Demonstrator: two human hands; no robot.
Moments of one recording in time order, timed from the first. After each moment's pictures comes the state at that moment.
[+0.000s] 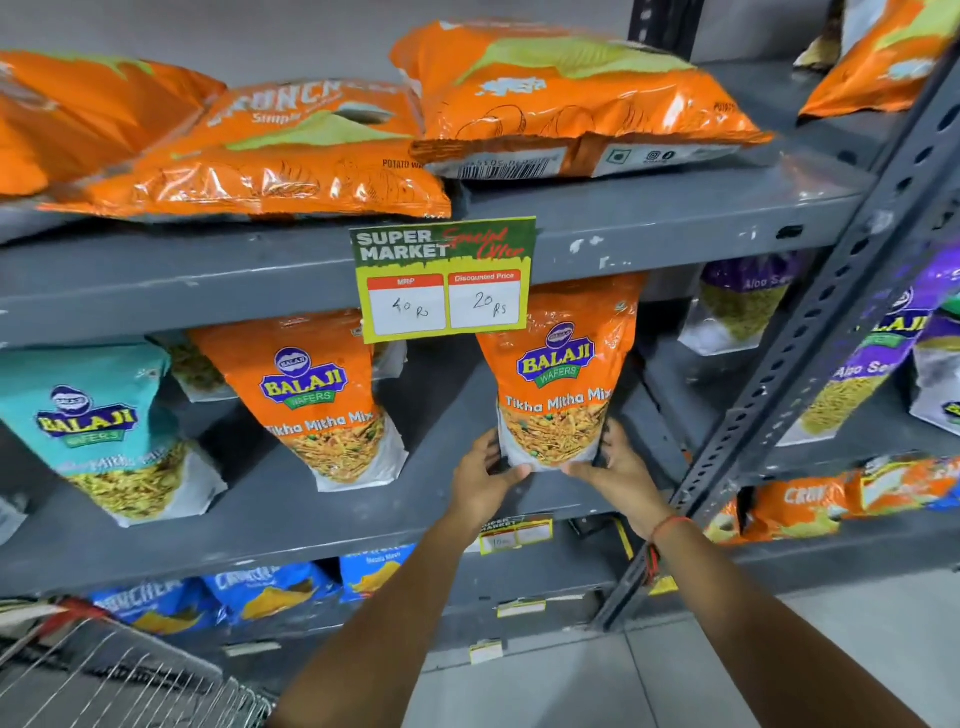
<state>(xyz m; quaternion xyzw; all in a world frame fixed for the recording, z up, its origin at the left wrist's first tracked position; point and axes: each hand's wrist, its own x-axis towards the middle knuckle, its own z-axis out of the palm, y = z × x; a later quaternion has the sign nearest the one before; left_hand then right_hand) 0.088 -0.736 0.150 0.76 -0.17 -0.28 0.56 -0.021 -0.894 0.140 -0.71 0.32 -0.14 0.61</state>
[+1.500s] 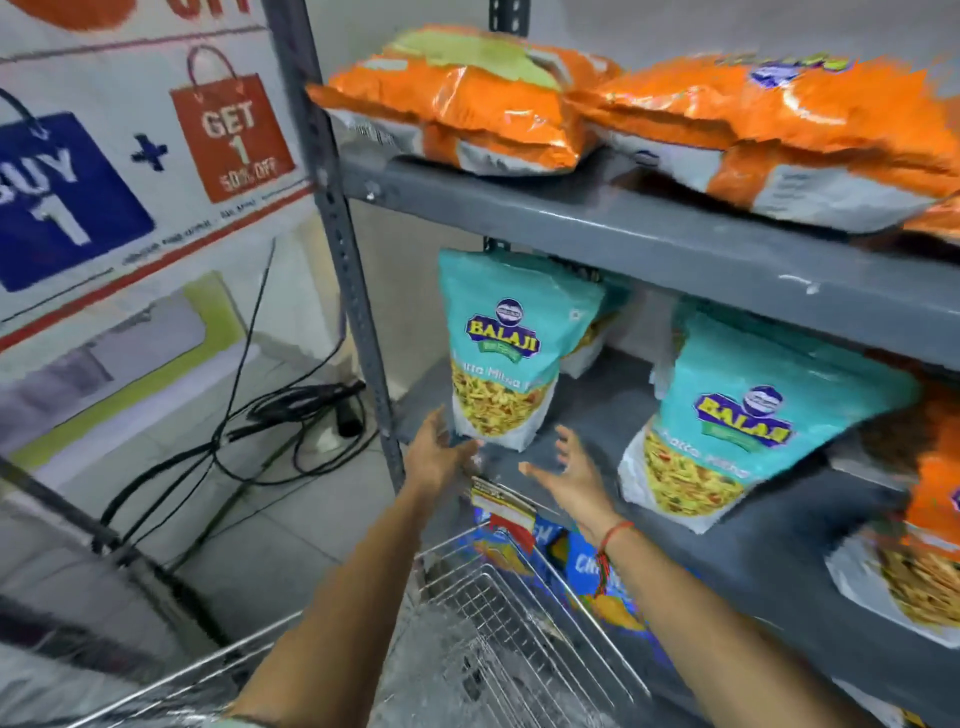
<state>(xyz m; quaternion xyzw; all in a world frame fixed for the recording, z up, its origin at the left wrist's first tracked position) 0.336 -0.135 0.182 0.76 0.12 -0.02 0.64 0.326 -0.314 0.157 -0.81 0.11 0.06 0.57</state>
